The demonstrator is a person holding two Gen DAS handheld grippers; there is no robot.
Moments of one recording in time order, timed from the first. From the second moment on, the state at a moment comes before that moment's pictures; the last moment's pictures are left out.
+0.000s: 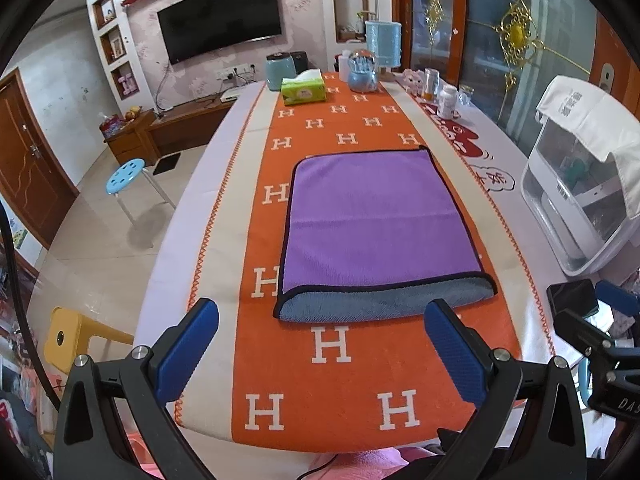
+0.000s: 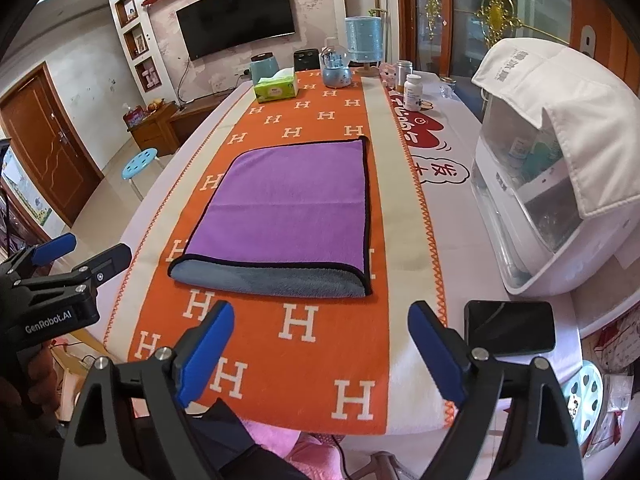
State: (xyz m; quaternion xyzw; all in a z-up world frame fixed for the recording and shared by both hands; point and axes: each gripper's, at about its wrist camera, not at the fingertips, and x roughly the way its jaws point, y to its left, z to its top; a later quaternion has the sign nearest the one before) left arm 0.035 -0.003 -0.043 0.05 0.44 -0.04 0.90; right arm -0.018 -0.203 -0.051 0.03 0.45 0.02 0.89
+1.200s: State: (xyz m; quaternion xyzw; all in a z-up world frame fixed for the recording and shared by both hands) left arm 0.149 0.032 -0.161 0.08 0.50 -0.16 0.85; right arm 0.053 -0.212 -0.162 -0.04 0.46 0.07 0.88
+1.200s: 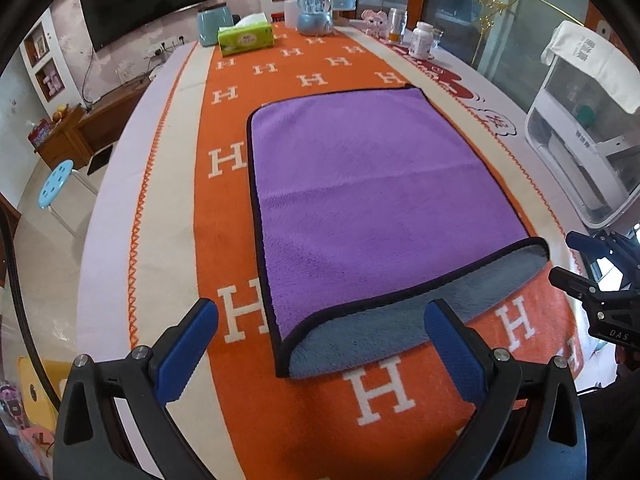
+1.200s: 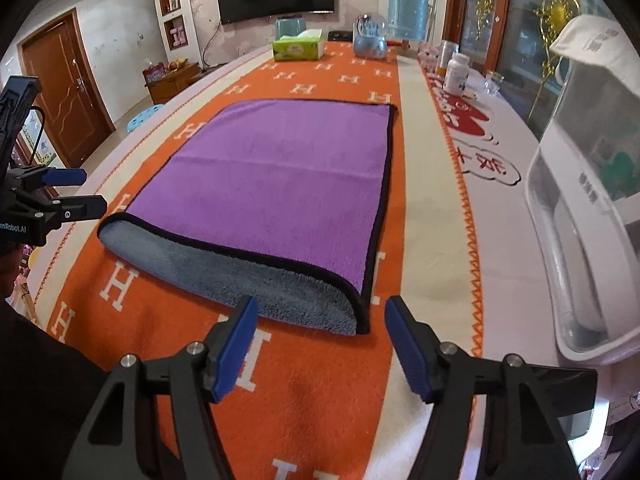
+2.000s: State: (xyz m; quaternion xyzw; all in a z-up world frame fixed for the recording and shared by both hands) left arm 0.182 0.035 -0.215 0.04 0.58 -0.16 0.79; right arm 0.080 -0.216 -0.188 -0.04 0.50 0.07 0.86
